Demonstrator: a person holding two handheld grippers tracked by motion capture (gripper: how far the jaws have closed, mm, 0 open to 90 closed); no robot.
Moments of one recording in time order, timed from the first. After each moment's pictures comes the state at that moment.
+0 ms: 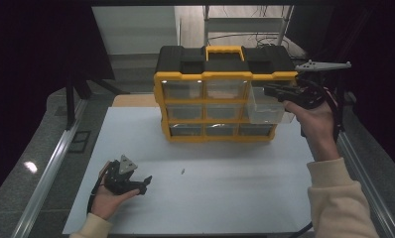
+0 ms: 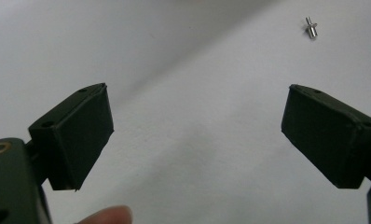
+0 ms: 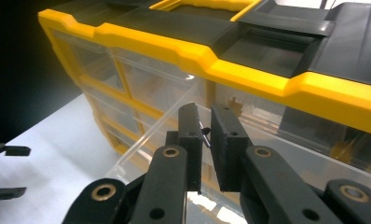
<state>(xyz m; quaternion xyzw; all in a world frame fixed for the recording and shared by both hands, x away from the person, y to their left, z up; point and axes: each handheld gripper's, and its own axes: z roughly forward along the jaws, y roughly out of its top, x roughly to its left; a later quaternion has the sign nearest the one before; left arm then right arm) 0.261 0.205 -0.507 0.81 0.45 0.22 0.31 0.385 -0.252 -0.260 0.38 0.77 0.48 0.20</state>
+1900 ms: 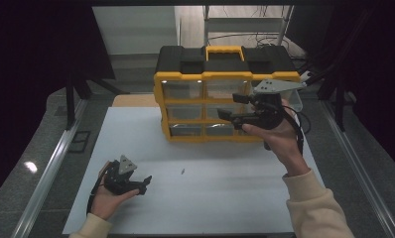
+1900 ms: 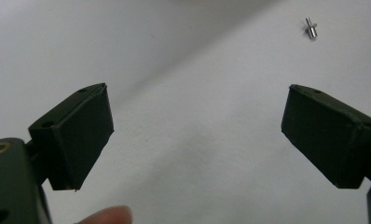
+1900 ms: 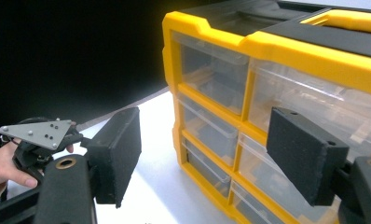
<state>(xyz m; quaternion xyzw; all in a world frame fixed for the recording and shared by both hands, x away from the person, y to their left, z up) 0.261 0.206 -0.506 0.81 0.45 0.22 0.31 0.349 -0.171 -0.286 0.25 0.79 0.54 0.16</state>
